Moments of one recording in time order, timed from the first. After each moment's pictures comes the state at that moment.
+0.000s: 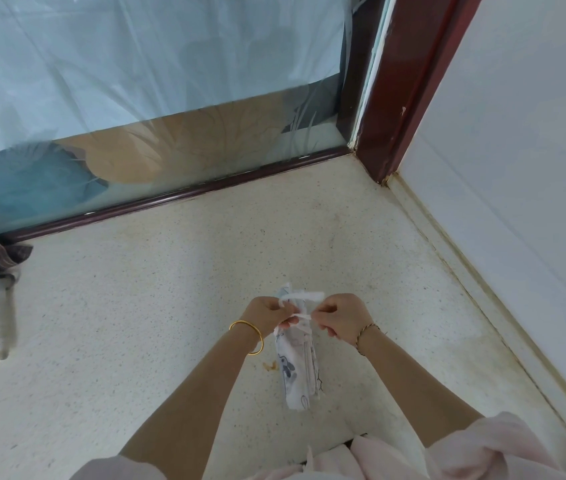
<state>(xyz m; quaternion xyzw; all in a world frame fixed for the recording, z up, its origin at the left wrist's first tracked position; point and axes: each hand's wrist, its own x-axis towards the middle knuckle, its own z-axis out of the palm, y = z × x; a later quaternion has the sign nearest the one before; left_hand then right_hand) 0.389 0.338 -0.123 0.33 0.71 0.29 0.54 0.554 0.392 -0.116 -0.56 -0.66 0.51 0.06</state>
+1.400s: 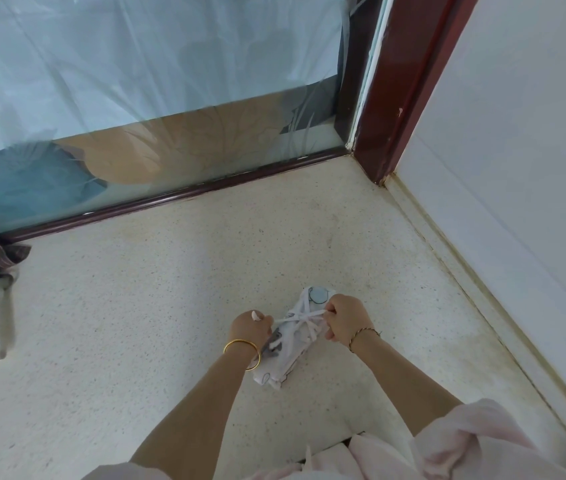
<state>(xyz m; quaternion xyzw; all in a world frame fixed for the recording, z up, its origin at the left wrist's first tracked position) 0.384 0.320 -0.162 0.30 0.84 0.18 0.42 0.555 0.393 -0.131 -0.60 -0.69 0.40 -0.01</state>
